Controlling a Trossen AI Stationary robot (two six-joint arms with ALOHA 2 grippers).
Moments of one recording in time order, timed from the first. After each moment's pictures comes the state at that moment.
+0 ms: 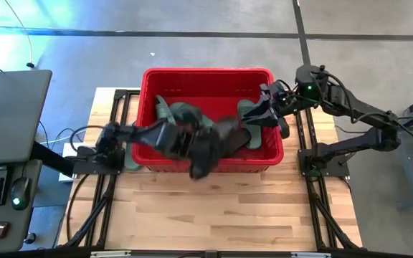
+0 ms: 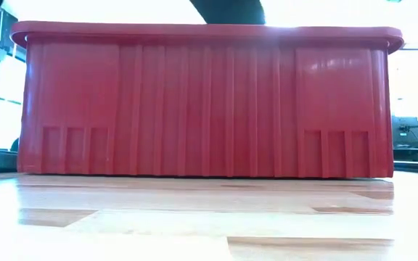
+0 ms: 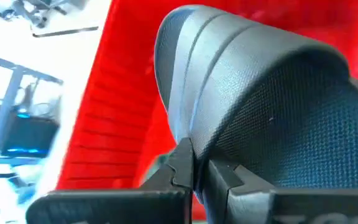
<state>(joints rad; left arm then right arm) -0.12 2.02 2.36 -1.49 -0.78 -0.20 -0.25 1.14 1.44 -0.53 -0.52 0.17</state>
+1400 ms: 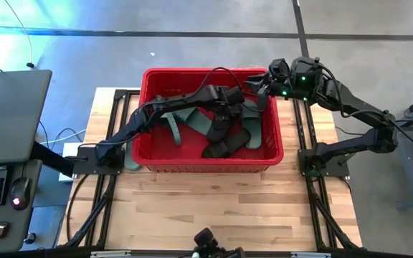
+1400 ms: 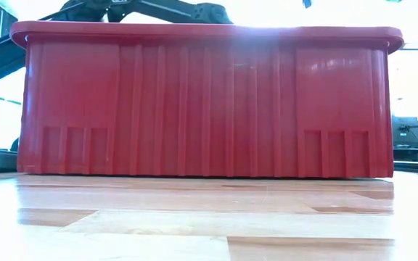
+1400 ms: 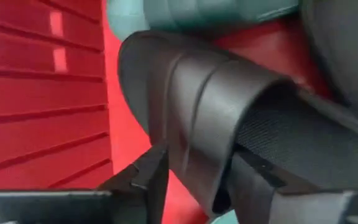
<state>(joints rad) 0.43 2.43 2.36 -1.10 -0.27 0.45 -0.38 1.17 1.44 -0.54 0.05 0.27</state>
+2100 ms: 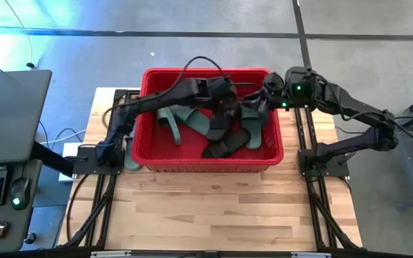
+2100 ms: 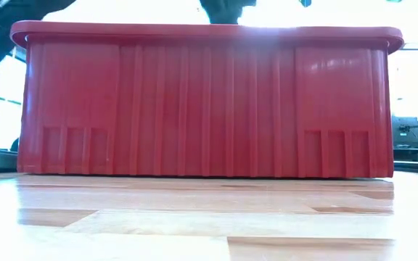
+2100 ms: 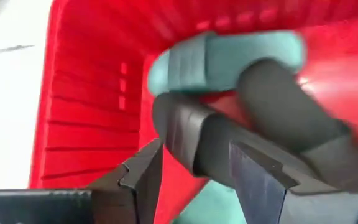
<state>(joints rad) 0.32 2.15 2.36 -1.16 -0.25 0.36 -0.28 1.17 1.44 -0.66 -0.07 0.31</state>
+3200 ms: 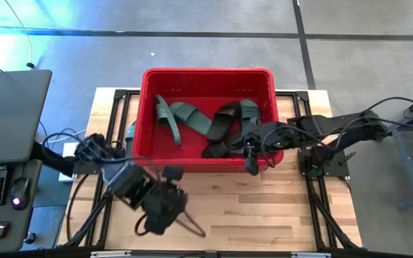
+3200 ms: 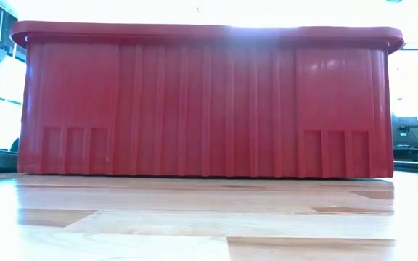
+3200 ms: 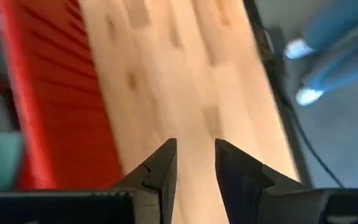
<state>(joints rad) -0.52 1.92 2.28 -1.57 -0.25 -0.30 0.21 1.33 1.44 -0.72 0.21 0.36</state>
